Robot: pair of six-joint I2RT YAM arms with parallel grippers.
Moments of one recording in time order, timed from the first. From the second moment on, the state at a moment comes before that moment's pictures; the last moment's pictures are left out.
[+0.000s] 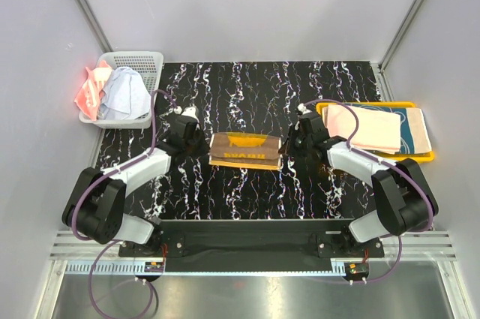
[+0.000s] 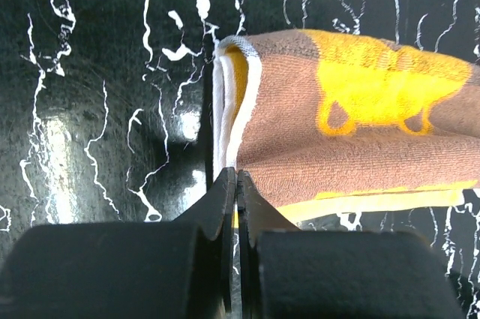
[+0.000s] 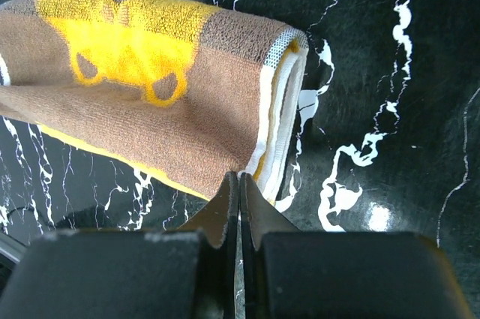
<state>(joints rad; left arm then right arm) -0.42 1.40 0.71 -0.08 -0.02 -0.55 0.43 1.48 0.77 -0.09 -0.16 0.56</state>
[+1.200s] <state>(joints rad) -0.55 1.52 0.92 -0.16 0.09 -0.53 0.44 1.54 0.90 -0.21 -0.04 0.59</state>
